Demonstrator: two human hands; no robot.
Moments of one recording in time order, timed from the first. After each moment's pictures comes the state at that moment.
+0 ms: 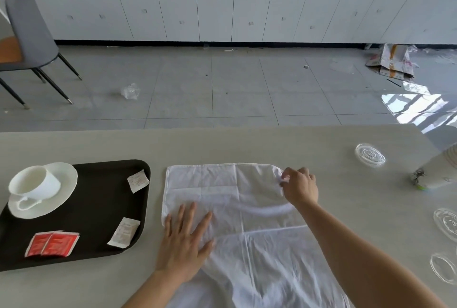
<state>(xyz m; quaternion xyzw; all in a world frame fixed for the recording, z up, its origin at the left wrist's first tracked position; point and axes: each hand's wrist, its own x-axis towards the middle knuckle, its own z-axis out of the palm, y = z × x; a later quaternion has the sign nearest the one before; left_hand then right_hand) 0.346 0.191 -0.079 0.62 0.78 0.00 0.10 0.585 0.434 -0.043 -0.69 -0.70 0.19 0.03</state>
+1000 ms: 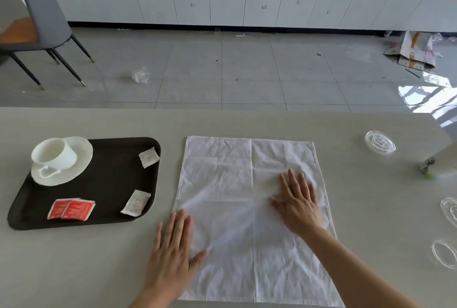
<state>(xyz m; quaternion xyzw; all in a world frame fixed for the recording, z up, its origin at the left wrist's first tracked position) 0.360 0.102 -0.085 0.61 0.79 -0.03 0.07 0.625 0.343 -0.082 -0.51 -0.85 0.10 -0.05</state>
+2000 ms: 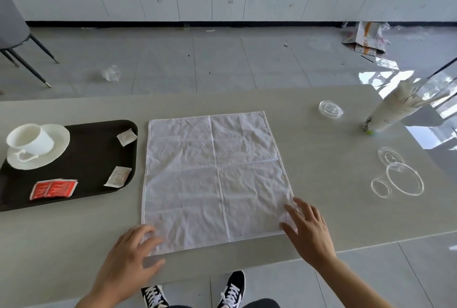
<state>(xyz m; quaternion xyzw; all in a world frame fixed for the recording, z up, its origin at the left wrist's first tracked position) 0.338 0.006 -0.066 0.67 0.72 0.12 0.13 0.760 0.192 -0.074 -0.55 -0.83 0.11 0.06</state>
